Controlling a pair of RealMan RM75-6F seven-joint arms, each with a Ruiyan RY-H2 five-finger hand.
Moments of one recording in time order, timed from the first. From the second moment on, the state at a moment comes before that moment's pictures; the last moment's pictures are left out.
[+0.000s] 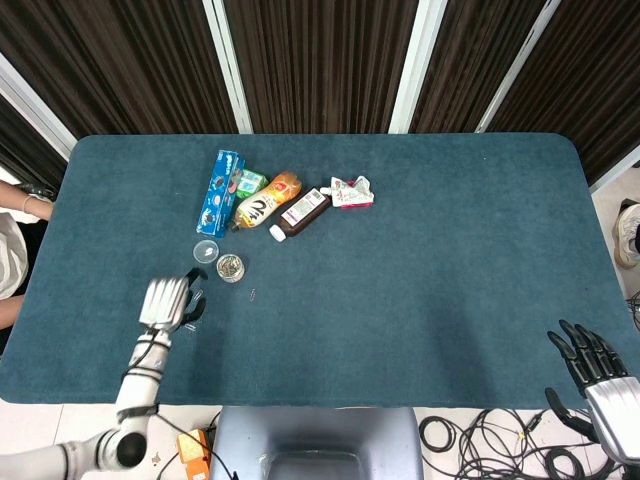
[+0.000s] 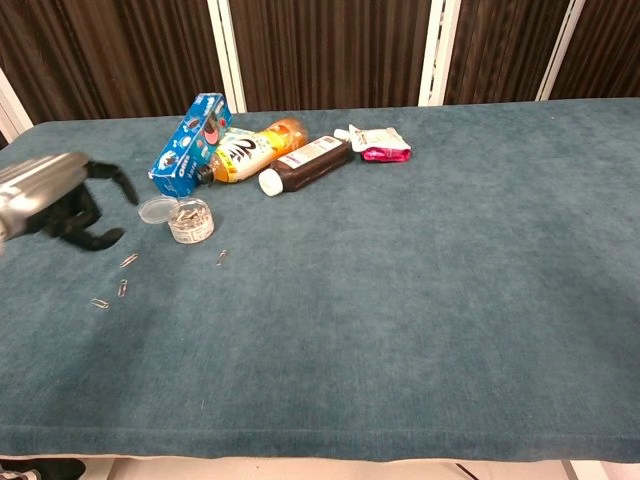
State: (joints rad) left arm -0.53 -1.56 -0.18 -1.55 1.04 1.22 0.44; right arm -0.06 -1.06 -0.09 -1.52 -1.83 1.73 0.08
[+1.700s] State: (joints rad) left arm -0.47 -1.60 -0.11 -1.37 1.03 1.07 0.40; right arm -0.06 -1.07 -0.09 -1.53 -1.83 1.70 0.04
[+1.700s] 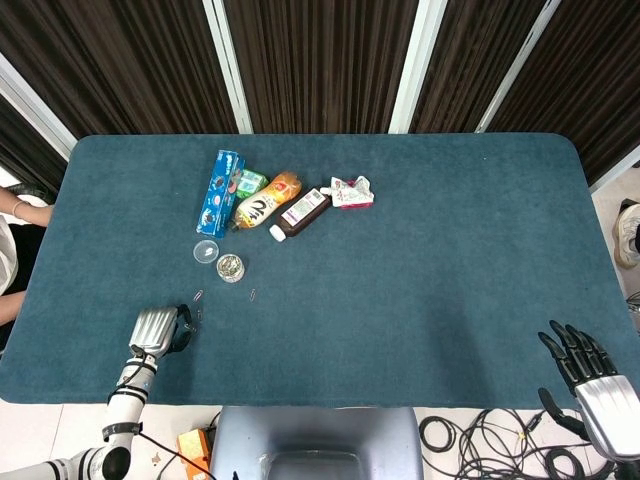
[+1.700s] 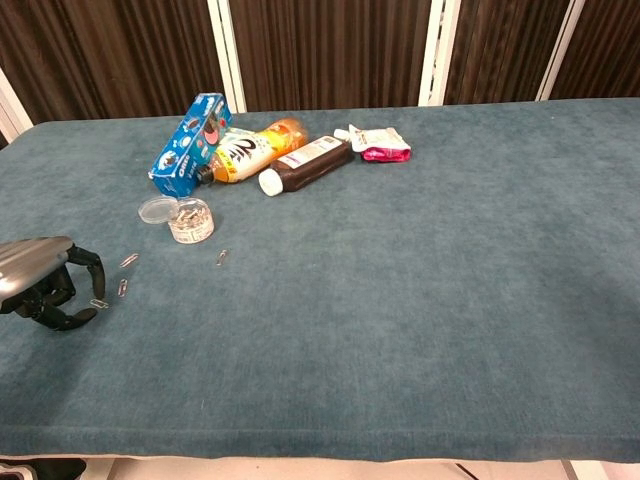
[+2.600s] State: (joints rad) left arm -0.49 -1.60 -0.10 -1.39 0.99 1.04 0.46; right arm -0.06 -1.07 -0.09 -1.53 -1.83 1.70 0.04
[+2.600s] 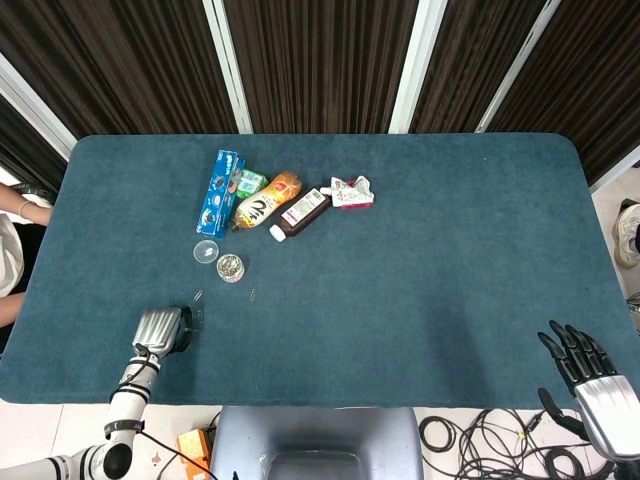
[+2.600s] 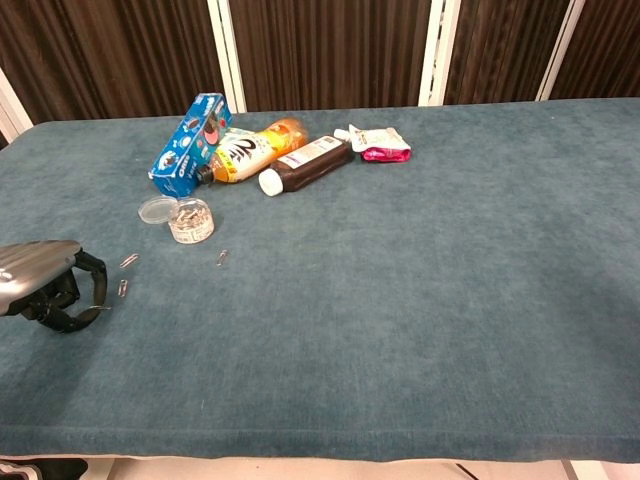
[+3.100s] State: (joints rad) left arm -0.49 -1.59 -0.10 -1.41 1.00 1.06 0.45; right arm -0.06 -1.07 -0.09 -1.53 -1.83 1.70 0.04
